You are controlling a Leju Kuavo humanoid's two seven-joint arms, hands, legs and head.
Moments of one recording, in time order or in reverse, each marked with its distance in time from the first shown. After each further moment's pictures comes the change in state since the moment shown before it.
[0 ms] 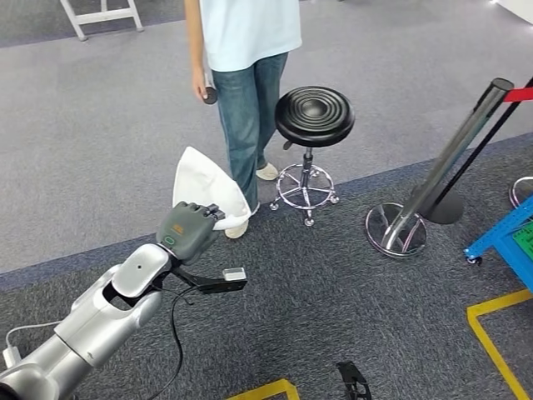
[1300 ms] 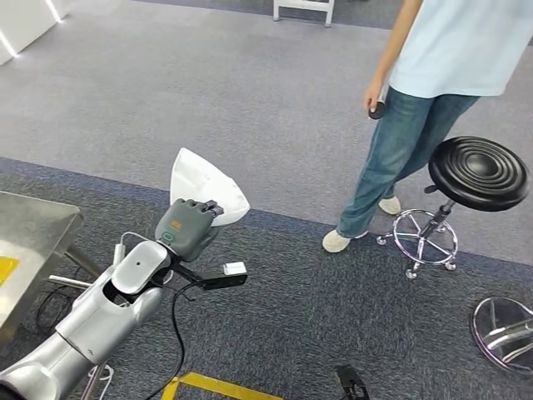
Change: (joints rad) left arm 0.009 -0.005 0.031 -0.007 0.031 -0.005 -0.008; right arm 0.004 0.009 0.000 -0.002 0.016 0.013 0.008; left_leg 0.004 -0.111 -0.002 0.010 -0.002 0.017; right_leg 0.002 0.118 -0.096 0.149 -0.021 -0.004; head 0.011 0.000
